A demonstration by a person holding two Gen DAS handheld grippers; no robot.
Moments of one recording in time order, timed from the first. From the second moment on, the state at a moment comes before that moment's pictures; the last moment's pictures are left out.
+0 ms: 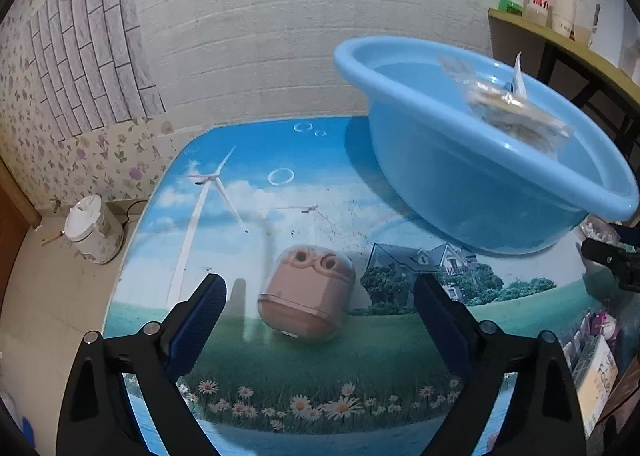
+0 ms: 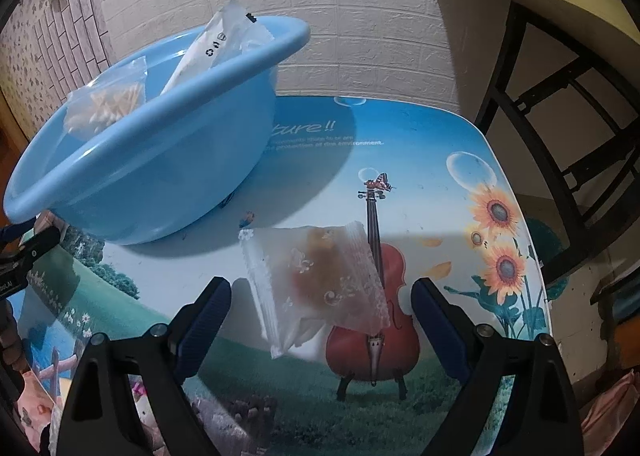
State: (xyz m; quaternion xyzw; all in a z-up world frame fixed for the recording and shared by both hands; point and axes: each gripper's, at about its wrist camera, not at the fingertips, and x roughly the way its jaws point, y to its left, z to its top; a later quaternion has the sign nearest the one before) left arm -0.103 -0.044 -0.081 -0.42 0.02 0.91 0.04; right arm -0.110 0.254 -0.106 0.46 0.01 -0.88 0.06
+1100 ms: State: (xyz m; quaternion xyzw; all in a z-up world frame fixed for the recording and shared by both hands) left arm -0.079 -0.033 -0.084 -0.42 0.01 0.90 0.07; right arm -0.089 0.254 -0.099 0.44 0.01 -0.90 0.06
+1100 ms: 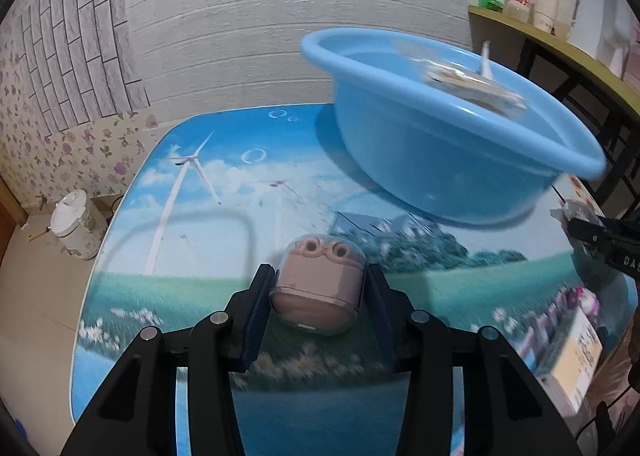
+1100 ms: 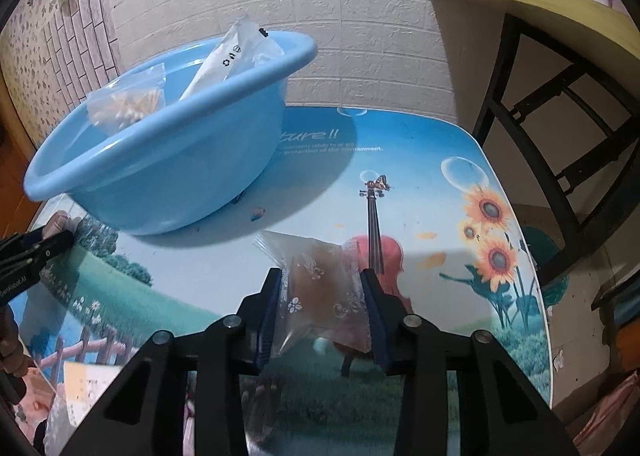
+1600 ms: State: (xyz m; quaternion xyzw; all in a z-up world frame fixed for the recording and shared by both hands) left arm -0.037 -0.025 -0.063 -0.41 -0.01 0.91 0.07; right arm -0.038 0.268 -0.078 0.44 -0.02 -0.90 0.04
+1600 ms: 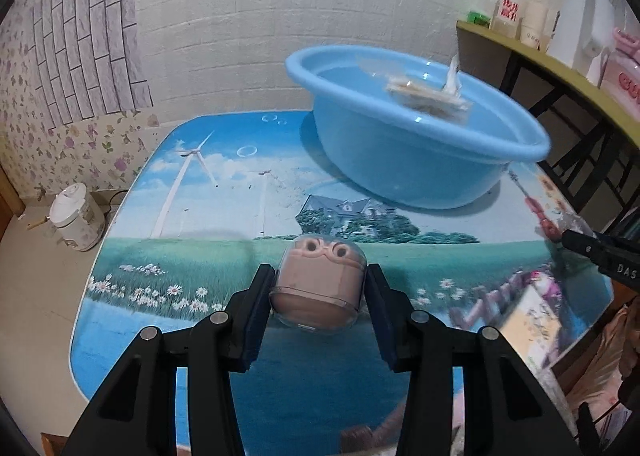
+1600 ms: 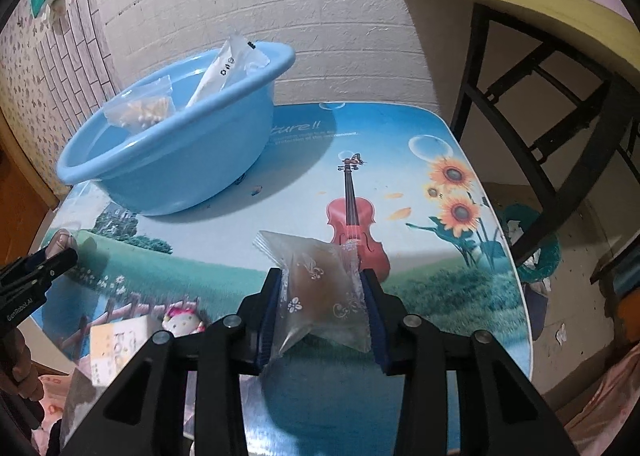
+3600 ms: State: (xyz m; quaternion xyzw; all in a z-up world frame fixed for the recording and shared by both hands) left arm -0.060 0.016 0.040 -0.33 0.01 0.94 0.12; right arm -0.058 0.209 0.017 0.36 -0.04 -0.92 0.14
